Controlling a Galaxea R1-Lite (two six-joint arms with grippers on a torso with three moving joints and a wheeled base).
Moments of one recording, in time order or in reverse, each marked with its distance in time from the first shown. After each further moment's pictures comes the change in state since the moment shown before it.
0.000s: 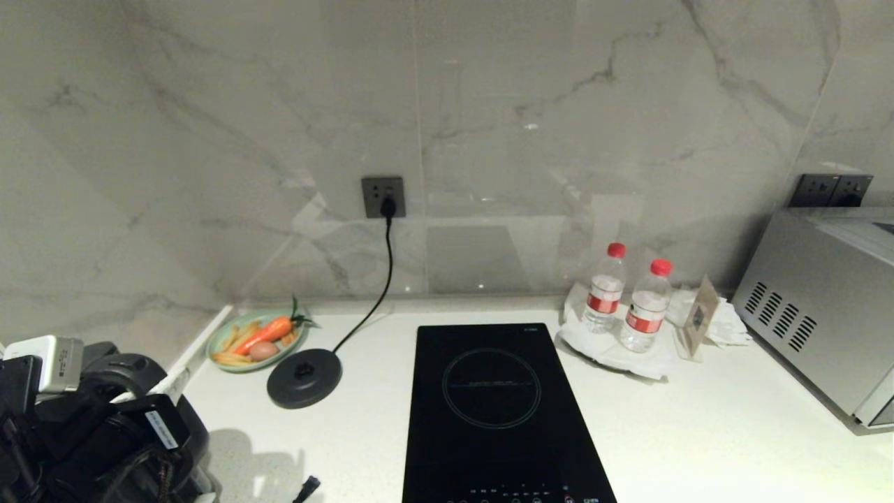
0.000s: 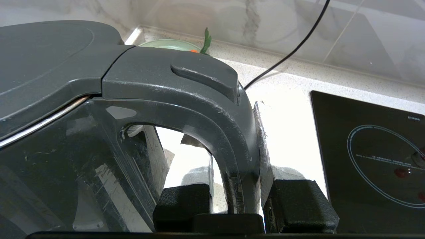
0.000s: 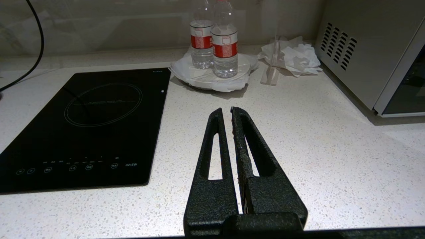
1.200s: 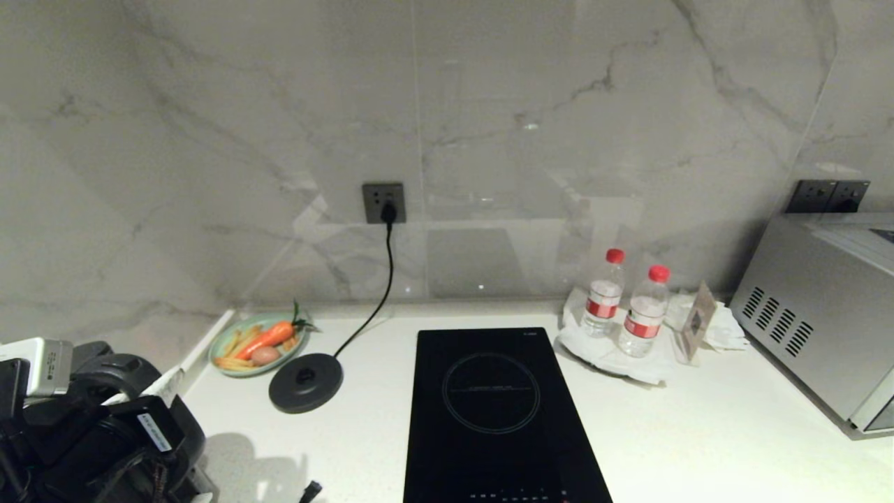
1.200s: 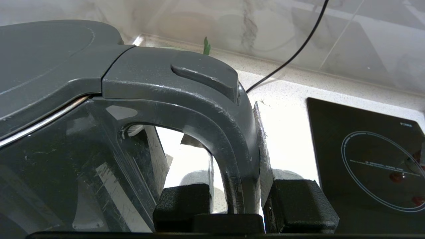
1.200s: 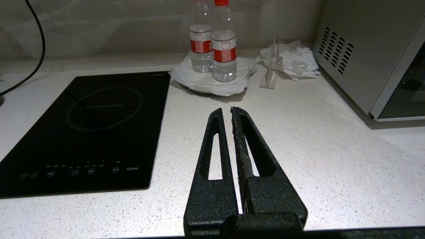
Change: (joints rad) left arm 0.001 -0.029 0.010 0.002 0.000 0.000; right arm 0.000 0.000 0.000 0.000 0.000 -0.001
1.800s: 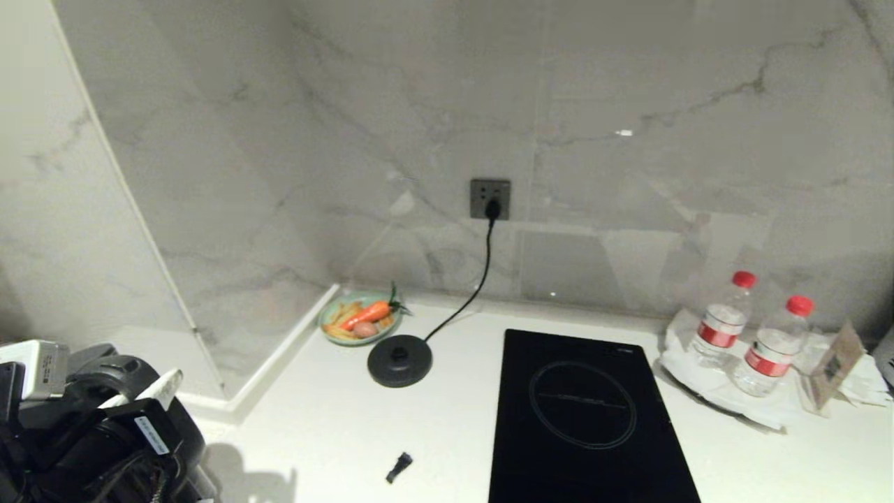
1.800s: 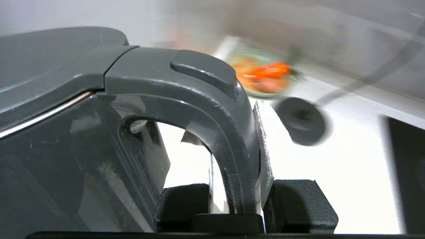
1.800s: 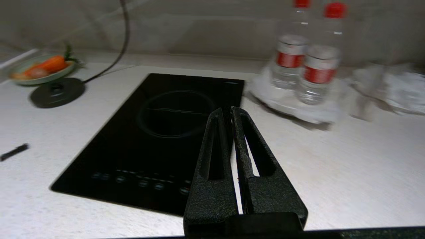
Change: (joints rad) left arm 0.000 -0.009 0.007 0.000 0.001 -0.001; right arm 0.000 0.000 0.000 -0.001 0.000 0.000
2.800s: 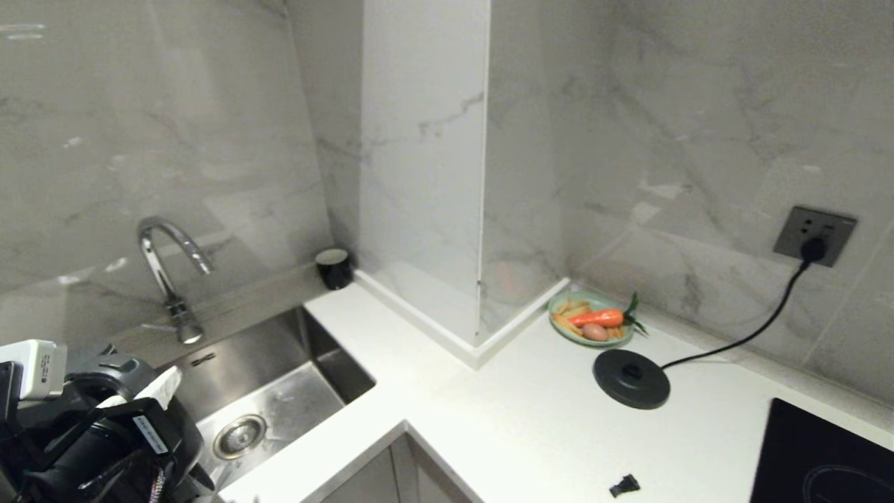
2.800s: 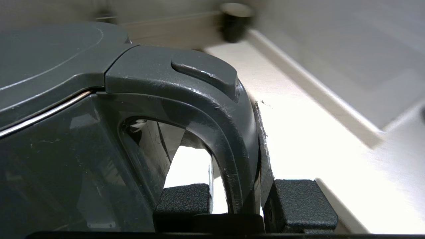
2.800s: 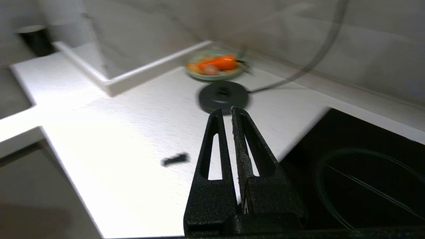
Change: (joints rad) left arm 0.000 0.000 -0.001 -0.001 0.000 0.000; right arm 0.000 0.000 0.000 0.000 0.000 0.001
